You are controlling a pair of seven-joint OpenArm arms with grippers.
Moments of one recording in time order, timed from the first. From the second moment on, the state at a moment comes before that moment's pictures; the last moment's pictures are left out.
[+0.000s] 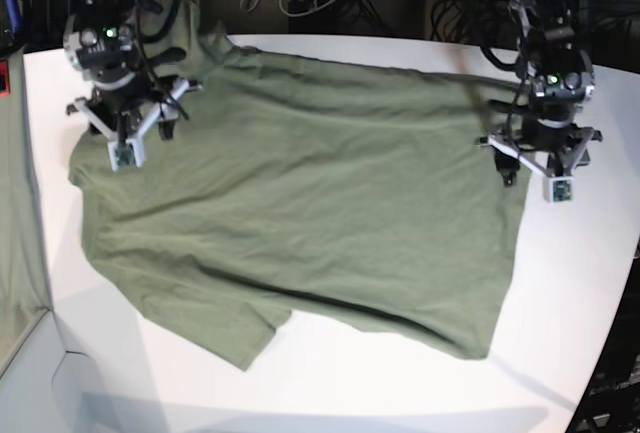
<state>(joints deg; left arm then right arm) 10.3 -4.8 -20.8 102.2 -2.3 -11.6 38.8 -19.8 2.5 12.6 114.1 -0.9 16.7 -50.0</state>
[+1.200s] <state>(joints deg) 20.6 -12.4 -21.4 95.4 -2.6 -11.5 38.8 13.5 6.4 7.6 78.9 -0.8 17.0 -45.6</state>
